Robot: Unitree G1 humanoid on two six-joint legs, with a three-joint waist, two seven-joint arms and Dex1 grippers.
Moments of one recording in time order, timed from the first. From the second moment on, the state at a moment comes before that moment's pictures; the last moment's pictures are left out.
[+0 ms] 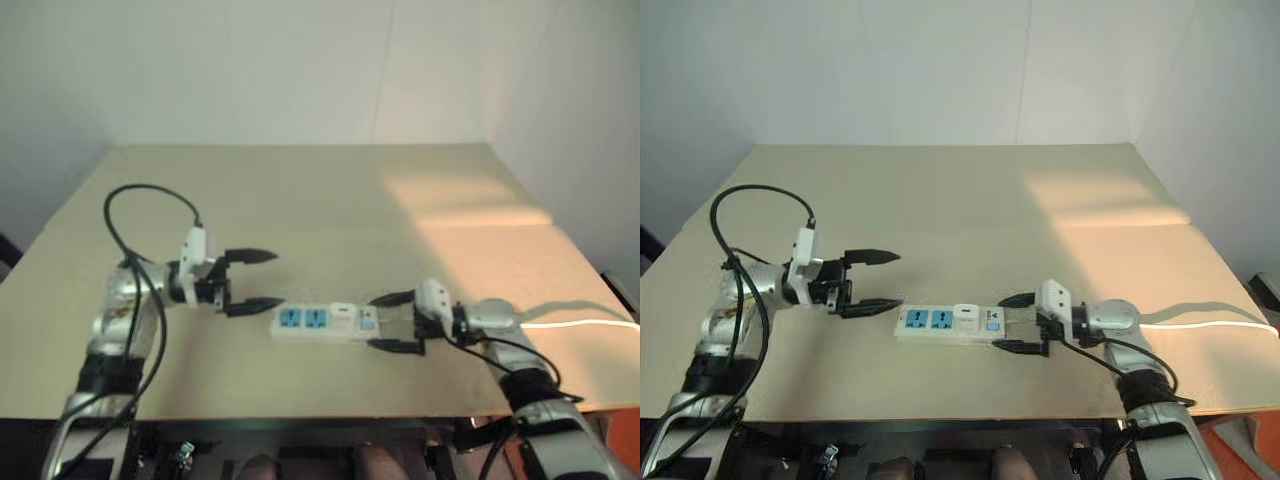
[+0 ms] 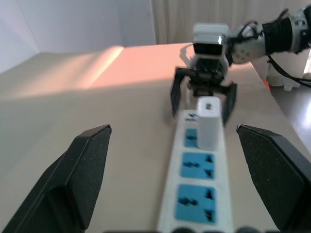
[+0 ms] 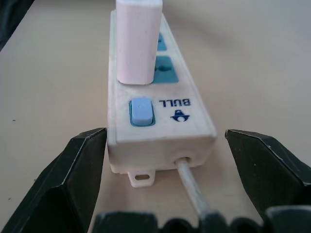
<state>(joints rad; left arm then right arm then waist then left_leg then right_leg) -0.46 0.60 0.06 0.15 -0.44 0.11 -1.39 -0.49 -0.54 0.07 0.48 0.26 -0.27 1.37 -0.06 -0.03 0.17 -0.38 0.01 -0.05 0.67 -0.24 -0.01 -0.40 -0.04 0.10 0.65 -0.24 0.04</state>
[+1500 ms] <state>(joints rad) 0.00 0.91 0.40 -0.24 -0.74 0.41 -1.34 0.11 -0.99 -0.42 -0.18 0.57 0.18 1.37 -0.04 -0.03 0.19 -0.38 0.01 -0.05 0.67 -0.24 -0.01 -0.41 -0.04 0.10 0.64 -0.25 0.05</state>
